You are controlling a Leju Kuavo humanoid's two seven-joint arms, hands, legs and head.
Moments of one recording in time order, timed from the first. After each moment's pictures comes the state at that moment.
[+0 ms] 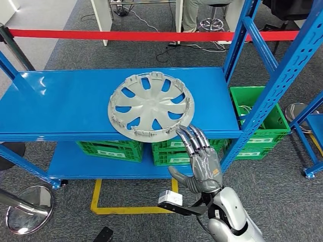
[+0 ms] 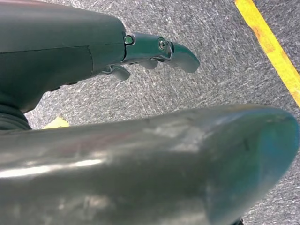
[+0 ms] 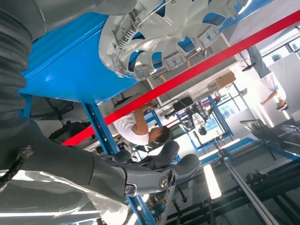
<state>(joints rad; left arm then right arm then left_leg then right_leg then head) 0.05 -0.17 0.26 -0.51 -0.71 0.19 -0.20 -0.11 -0.11 0.70 -1.66 0.98 -0.42 -0.10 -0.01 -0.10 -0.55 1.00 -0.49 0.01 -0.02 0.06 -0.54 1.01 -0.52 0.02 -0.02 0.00</state>
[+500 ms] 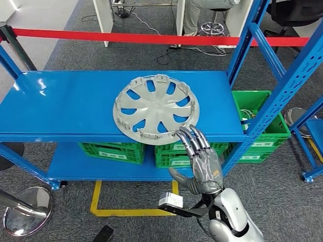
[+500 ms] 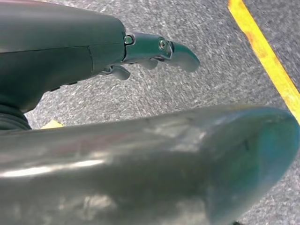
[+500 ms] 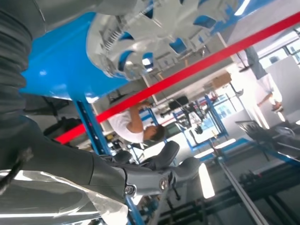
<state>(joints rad) 0.05 -0.17 0.26 -0.51 -0.72 0.19 -0.20 -0.11 -0.11 0.69 -1.66 0.99 -0.42 -0.11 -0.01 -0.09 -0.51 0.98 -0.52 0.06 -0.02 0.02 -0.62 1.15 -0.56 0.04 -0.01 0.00</state>
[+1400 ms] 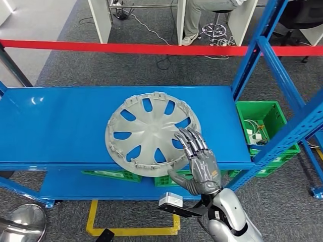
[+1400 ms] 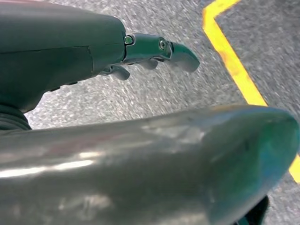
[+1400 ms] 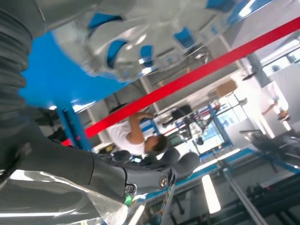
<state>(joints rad) 0.06 -0.17 0.26 -0.50 -0.75 0.21 -0.19 -0.10 -0.10 0.69 -1.64 0.95 -0.41 -0.13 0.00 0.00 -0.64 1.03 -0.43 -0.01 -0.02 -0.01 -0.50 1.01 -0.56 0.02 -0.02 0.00</state>
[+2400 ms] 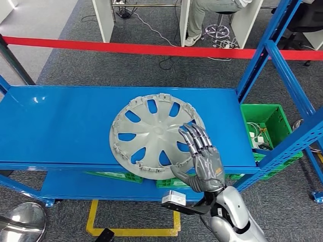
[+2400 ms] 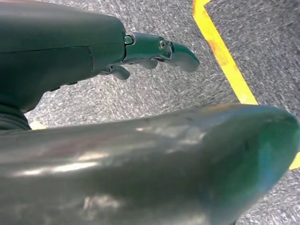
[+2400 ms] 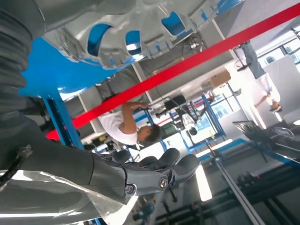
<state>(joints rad) 0.07 -0.18 0.28 -0.53 -0.71 0.14 -0.22 -0.11 -0.10 0.67 -1.65 0.98 -0.44 -0.16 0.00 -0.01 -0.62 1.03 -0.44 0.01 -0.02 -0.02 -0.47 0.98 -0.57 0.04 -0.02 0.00</state>
